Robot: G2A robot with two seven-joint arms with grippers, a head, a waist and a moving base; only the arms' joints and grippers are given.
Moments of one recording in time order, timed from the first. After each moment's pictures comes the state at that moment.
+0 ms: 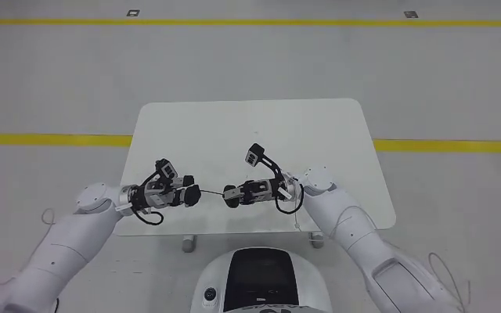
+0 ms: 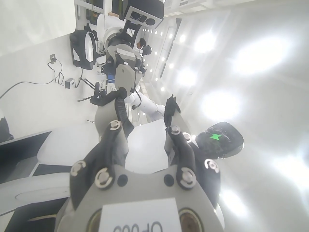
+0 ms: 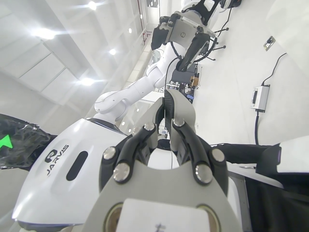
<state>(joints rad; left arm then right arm) 1.21 -0.77 -0.97 -1.23 -1.13 -0.13 -1.39 -1.01 -1.45 0.92 -0.97 0.57 -0.34 1.39</state>
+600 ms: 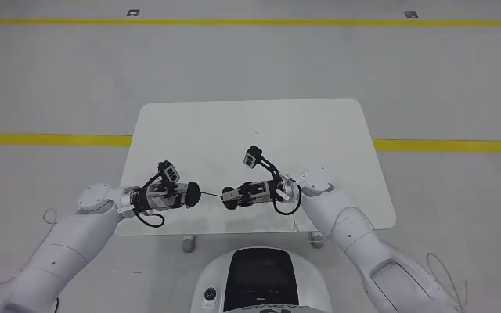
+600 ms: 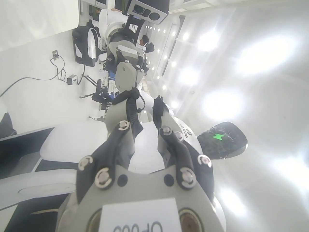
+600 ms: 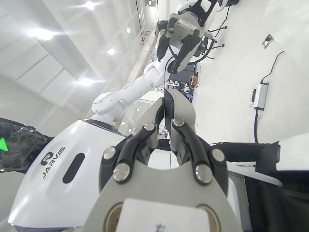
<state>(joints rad) 1.20 -0.76 -0.94 -1.24 -1.12 -0.14 -1.39 -1.01 -1.46 0.92 -0.95 0.55 -0.34 1.39</state>
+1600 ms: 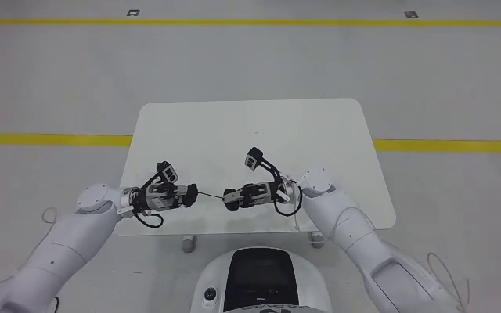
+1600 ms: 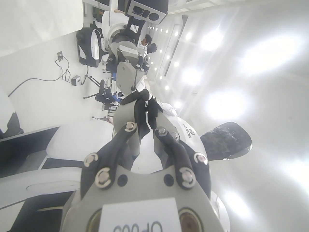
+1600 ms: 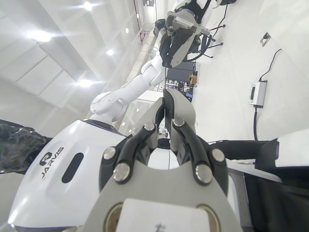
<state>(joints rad) 1.18 -0.75 -0.92 -1.21 -1.12 -0.18 -1.39 -1.00 -1.45 0.91 -0.94 0.55 -0.34 1.39</state>
